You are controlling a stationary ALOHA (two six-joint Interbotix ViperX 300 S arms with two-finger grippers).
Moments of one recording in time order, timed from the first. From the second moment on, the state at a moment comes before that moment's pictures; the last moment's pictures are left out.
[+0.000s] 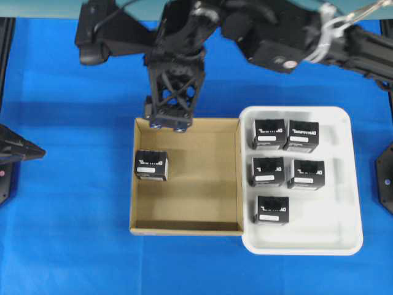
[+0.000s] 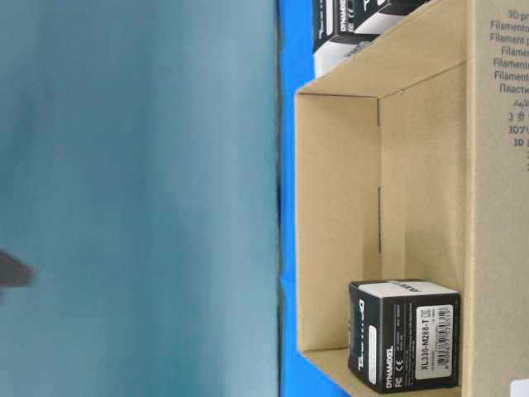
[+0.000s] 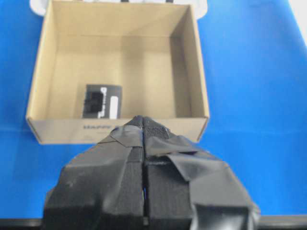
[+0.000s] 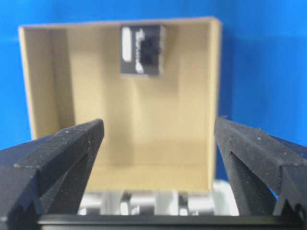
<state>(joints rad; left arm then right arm) -0.06 -1.14 1.01 0.02 0.53 -0.08 -0.17 0.38 -0.72 0.15 1.53 -0.12</state>
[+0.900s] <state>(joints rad) -0.06 -1.14 1.01 0.01 0.53 -0.12 -0.16 0.33 -0.45 0.15 1.35 -0.13</state>
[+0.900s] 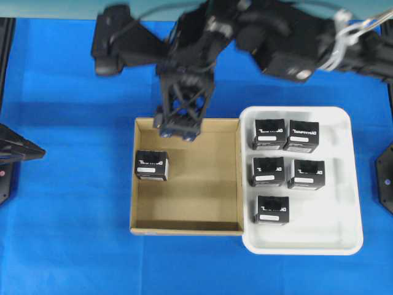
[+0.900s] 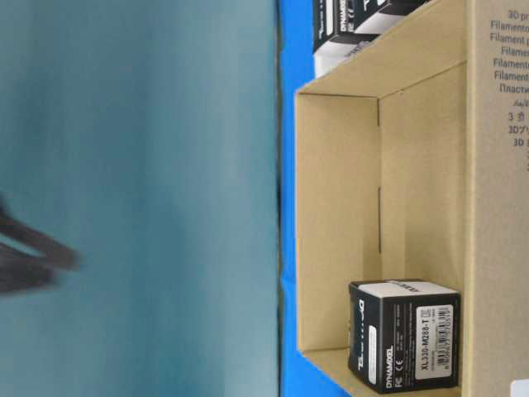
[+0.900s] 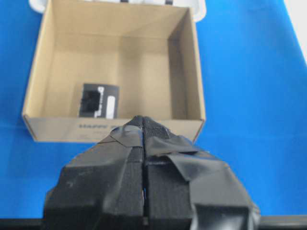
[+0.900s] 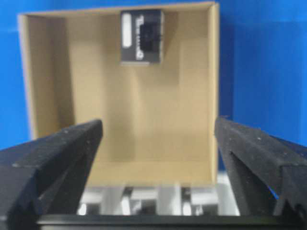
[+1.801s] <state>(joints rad) -0.06 -1.14 1.00 0.01 0.53 -0.11 -0.10 0.53 -0.31 0.16 1.05 -0.12</state>
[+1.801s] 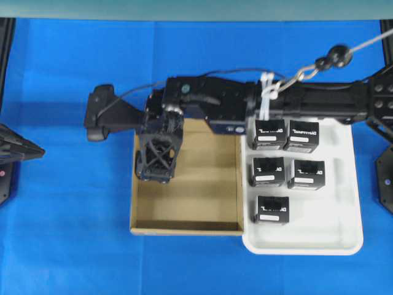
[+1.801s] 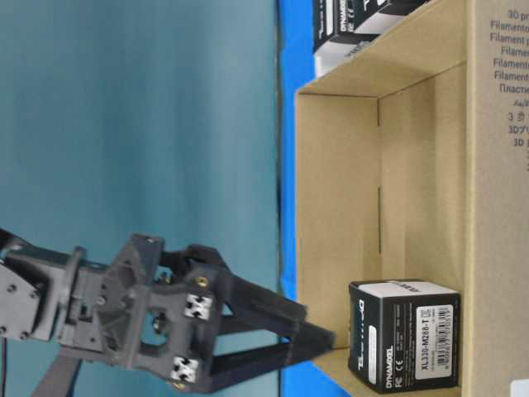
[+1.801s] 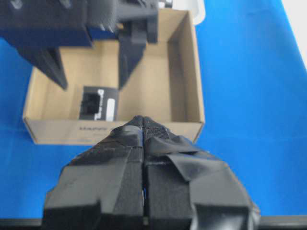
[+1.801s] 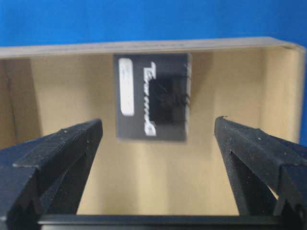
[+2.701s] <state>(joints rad) -0.06 -1.14 1.00 0.01 0.50 -0.12 -0.10 0.58 -0.25 0.20 0.94 -0.12</state>
